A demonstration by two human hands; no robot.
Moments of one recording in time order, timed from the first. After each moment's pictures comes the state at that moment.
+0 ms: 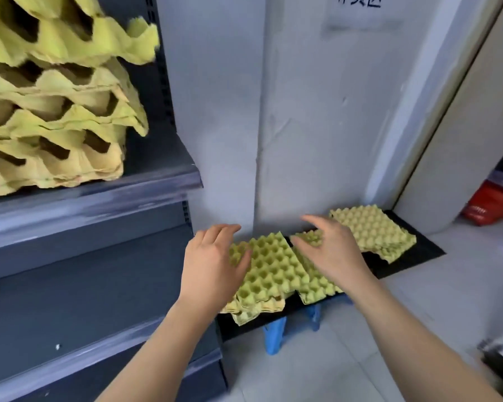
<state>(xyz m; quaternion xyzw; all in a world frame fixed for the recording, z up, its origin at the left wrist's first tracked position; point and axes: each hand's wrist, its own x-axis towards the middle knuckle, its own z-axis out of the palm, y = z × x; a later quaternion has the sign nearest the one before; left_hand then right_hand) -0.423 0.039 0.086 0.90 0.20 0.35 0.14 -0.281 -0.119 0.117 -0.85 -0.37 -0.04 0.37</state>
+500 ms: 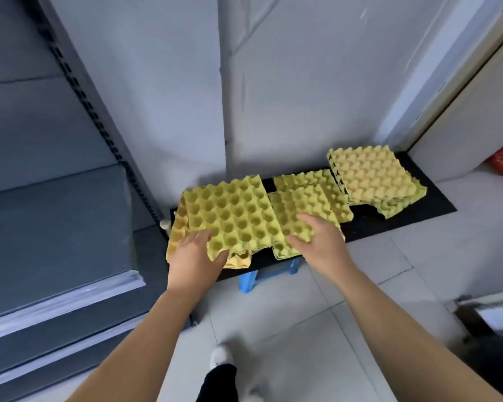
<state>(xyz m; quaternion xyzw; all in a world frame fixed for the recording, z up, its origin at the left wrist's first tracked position) -0.268 0.021 -0.095 0.86 0.40 0.09 0.29 -0.092 -0.146 -0.057 -0.89 -0.31 0.17 0.30</state>
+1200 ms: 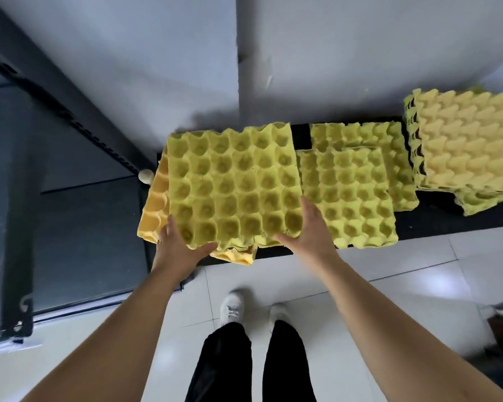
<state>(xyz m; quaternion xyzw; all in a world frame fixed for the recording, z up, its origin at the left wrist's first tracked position) -0.192 0.109 -0.307 0.68 0.60 -0.08 0.41 0.025 -0.041 -0.293 -0.87 -0.29 0.34 0.19</state>
